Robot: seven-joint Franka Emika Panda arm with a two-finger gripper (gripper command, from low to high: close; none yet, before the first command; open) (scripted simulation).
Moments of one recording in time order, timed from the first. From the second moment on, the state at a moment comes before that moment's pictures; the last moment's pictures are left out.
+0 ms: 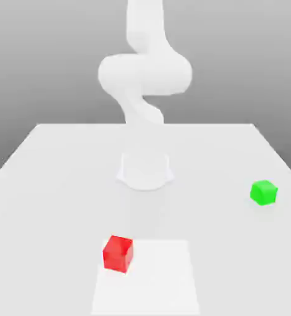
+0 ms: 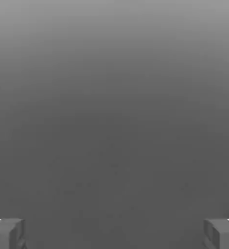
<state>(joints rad) -0.02 -0.72 0.01 -2.35 -0.02 2.35 0.83</state>
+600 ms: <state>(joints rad) -0.15 -0.05 0.00 -2.77 -0.02 2.77 0.94</state>
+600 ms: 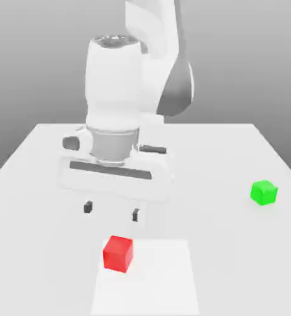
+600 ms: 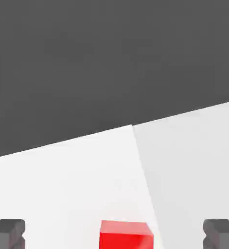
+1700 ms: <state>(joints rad) 0.28 -0.13 0.30 -2.82 0.14 2.71 0.68</state>
